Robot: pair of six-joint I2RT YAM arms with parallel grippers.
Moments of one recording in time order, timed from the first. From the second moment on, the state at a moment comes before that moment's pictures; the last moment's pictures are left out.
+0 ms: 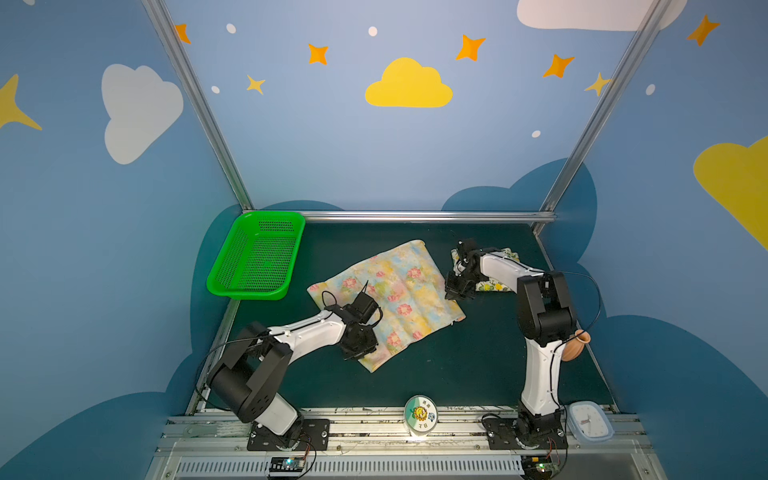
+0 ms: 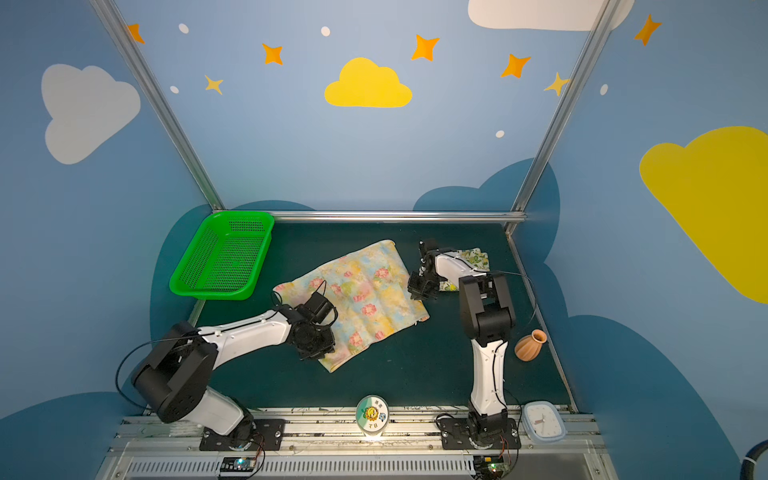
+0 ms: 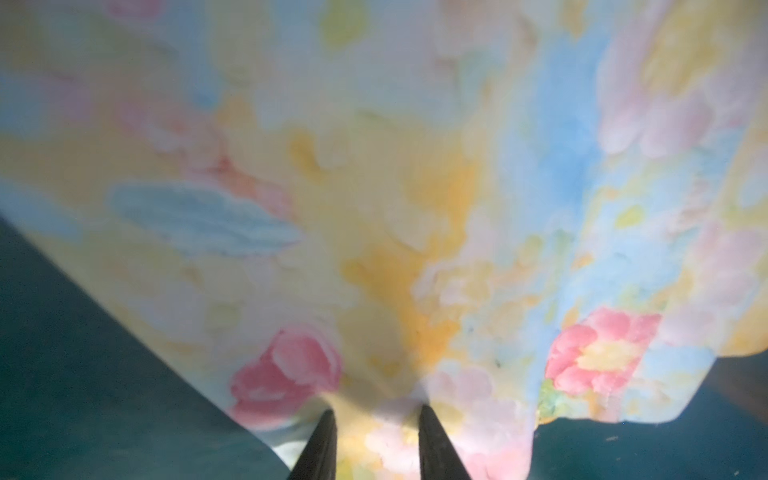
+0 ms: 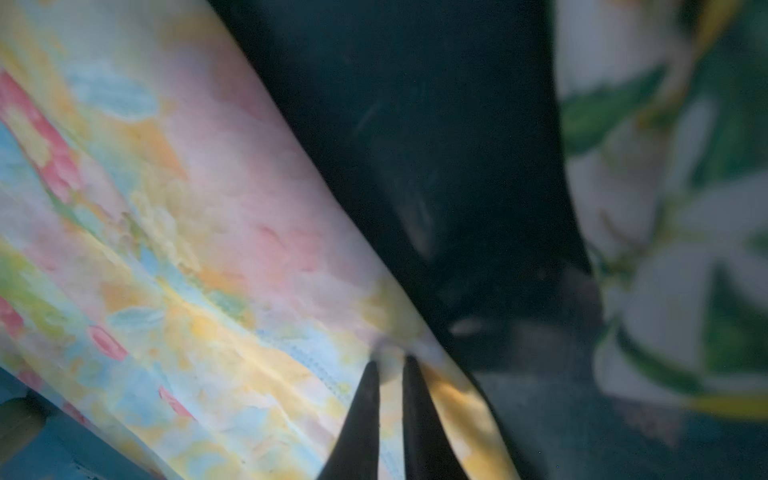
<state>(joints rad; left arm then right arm) -0.65 1.58 0.83 -0.59 0.19 -1.03 0.29 2.13 1.57 -0.83 -0.28 0.50</state>
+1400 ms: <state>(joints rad) 0.09 1.52 0.90 -0.54 0.27 -0.86 0.87 1.71 1.36 -0.90 -0.29 0.49</state>
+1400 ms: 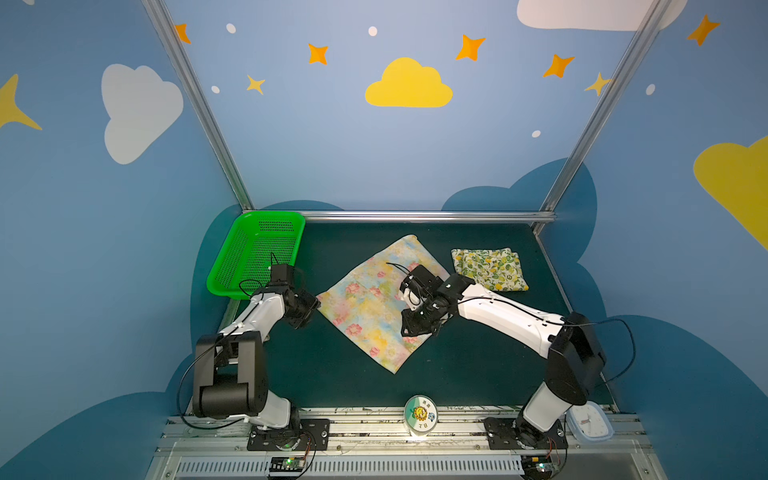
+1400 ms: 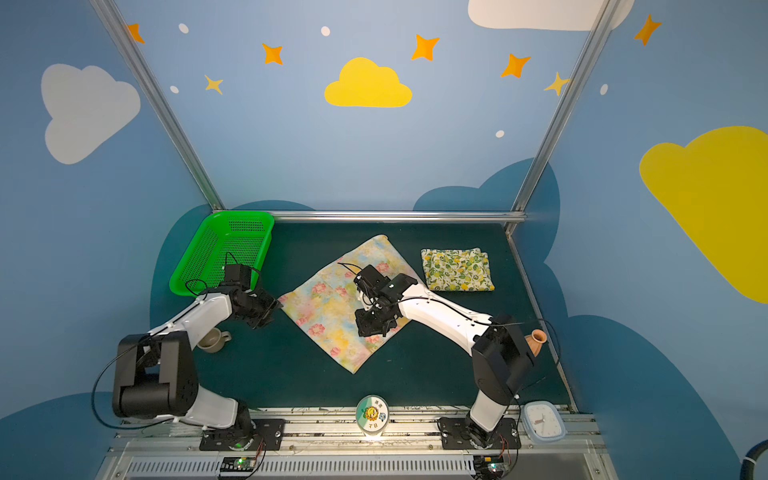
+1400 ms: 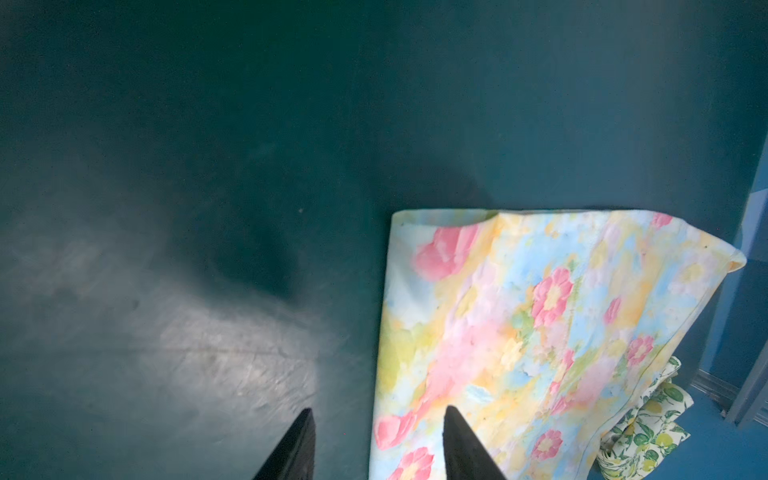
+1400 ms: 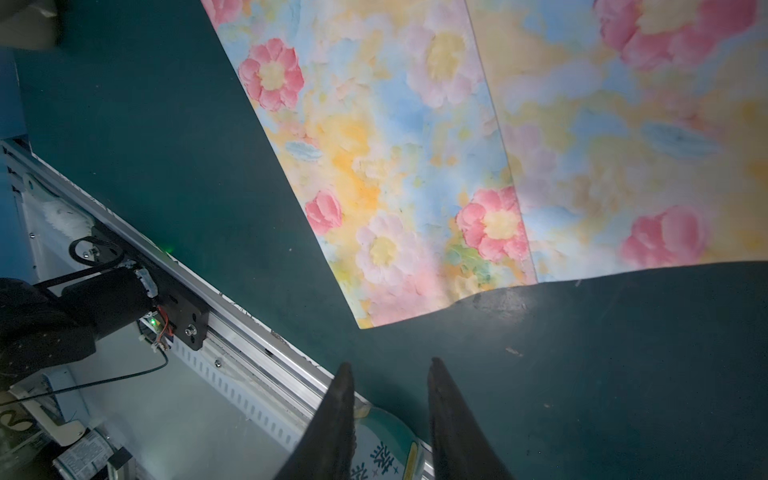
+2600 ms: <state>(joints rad) 0.06 1.57 0.95 -0.46 0.16 -0.75 0.84 1.80 1.40 -0.87 -0.41 0.52</state>
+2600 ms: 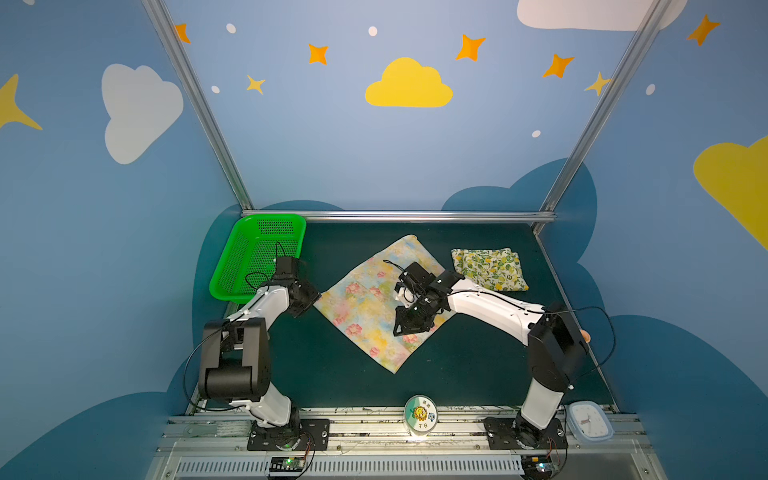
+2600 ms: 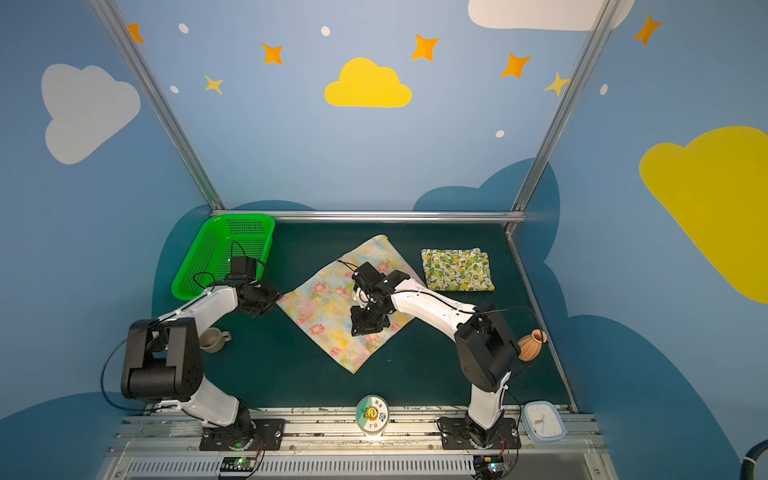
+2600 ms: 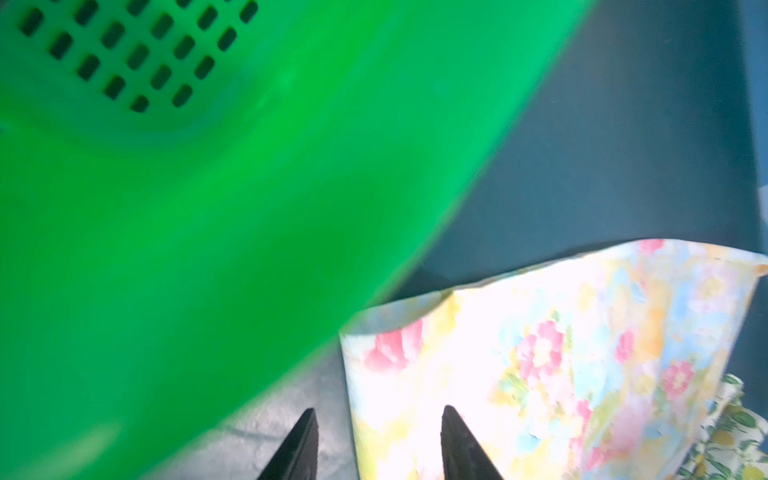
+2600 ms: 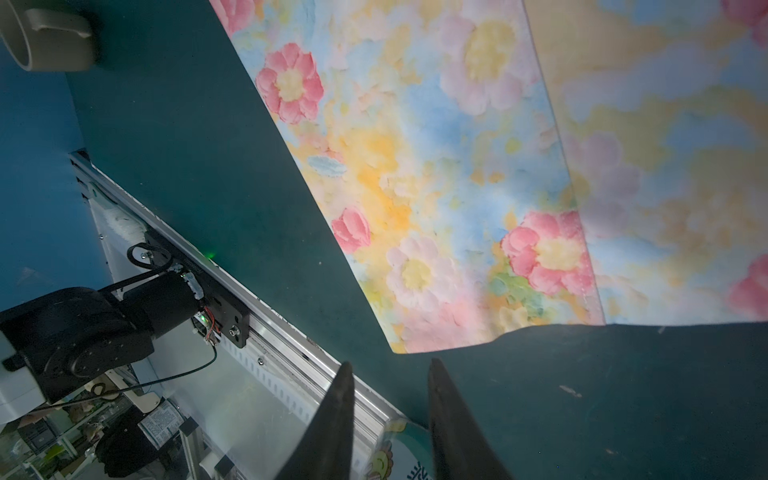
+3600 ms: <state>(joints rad) 0.01 1.59 0.81 -0.34 0.12 -0.83 0.84 1.80 1.36 -0.84 -0.45 0.55</state>
